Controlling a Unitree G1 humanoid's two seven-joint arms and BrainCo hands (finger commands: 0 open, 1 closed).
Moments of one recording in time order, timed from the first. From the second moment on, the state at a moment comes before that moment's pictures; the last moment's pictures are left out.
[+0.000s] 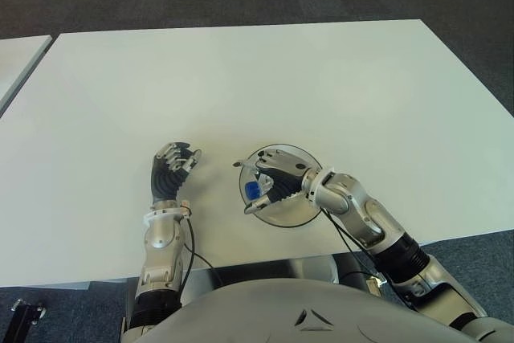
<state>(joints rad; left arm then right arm) 0.26 -0.01 0.11 0.16 0.04 -0.36 0.13 -0.14 -0.39 0.57 -0.11 -0.75 -0.19 0.40</state>
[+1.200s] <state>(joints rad) 0.26 -0.02 0.11 0.15 0.04 -0.34 0.13 -0.14 -0.35 0.56 0.06 -0.56 -0.46 0.27</state>
